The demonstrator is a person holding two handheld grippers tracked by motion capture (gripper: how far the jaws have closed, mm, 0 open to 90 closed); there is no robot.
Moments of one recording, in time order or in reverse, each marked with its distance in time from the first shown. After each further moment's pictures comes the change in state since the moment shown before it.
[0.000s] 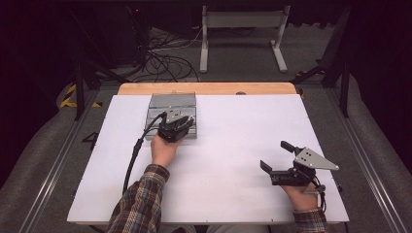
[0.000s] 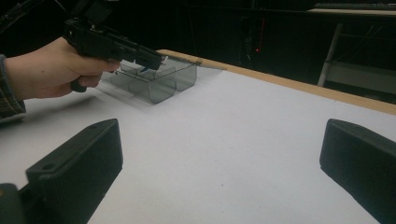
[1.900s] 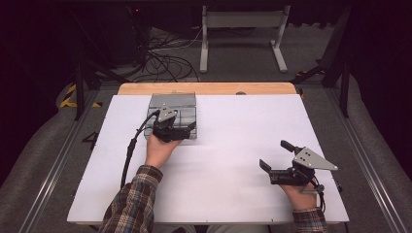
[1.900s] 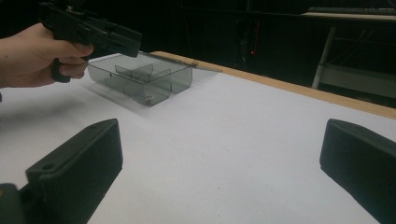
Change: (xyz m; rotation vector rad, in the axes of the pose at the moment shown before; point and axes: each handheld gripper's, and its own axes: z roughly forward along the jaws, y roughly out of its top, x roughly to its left) left arm 0.003 0.011 -0.026 -0.072 -0.032 -0.027; right arm 0.001 0.000 0.002 -0.010 -0.021 -0.009
